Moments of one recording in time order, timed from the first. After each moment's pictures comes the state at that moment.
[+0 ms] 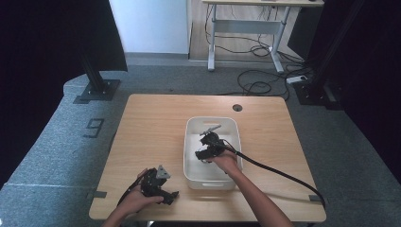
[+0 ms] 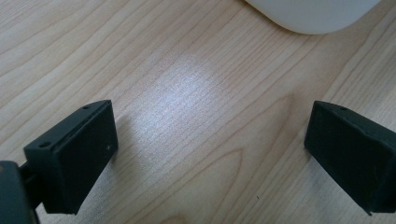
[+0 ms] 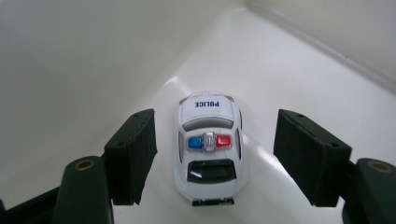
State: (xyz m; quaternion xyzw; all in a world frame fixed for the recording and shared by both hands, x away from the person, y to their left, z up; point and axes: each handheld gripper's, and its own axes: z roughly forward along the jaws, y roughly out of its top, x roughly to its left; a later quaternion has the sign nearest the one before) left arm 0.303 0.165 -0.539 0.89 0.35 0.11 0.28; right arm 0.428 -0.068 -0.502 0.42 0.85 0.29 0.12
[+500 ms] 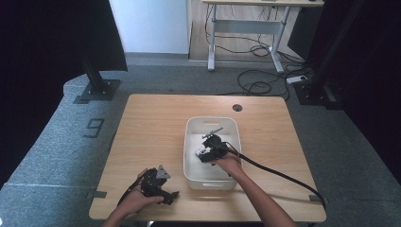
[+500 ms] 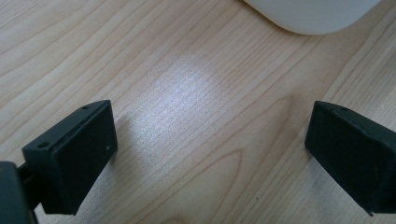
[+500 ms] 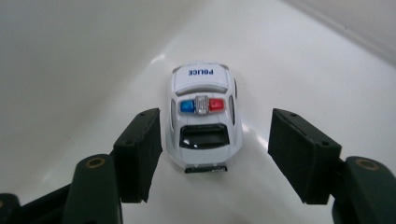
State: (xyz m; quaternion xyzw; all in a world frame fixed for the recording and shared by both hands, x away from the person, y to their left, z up) left arm 0.303 0.165 -0.539 0.89 0.35 0.11 0.28; right arm 0.421 -0.077 -0.506 0.42 0.86 0.26 0.11
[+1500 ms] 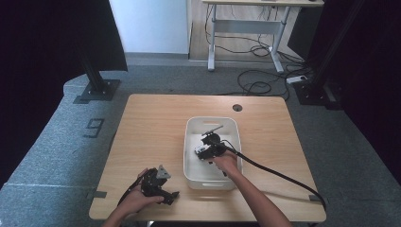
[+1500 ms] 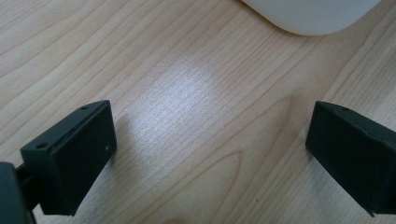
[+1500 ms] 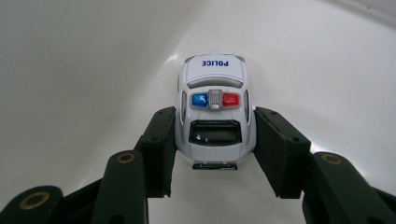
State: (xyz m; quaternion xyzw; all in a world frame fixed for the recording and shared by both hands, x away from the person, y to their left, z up) left arm 0.303 0.164 -0.539 0.89 0.35 0.11 0.28; right arm 0.431 -0.070 -0.510 0.47 0.84 0.27 0.06
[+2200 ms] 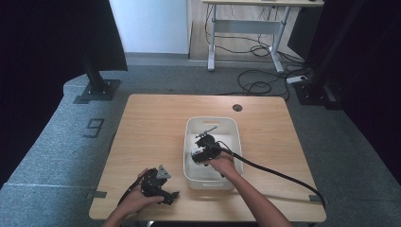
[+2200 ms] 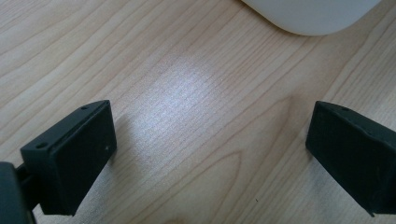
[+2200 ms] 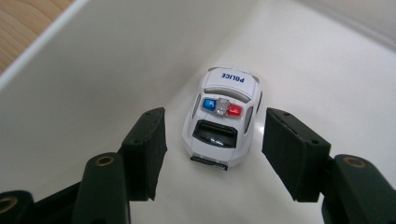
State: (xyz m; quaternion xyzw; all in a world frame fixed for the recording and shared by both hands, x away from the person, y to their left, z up) left arm 0.303 0.164 -0.539 0.89 0.35 0.11 0.28; right arm 0.416 -0.055 -0.495 0.43 0.86 0.28 0.08
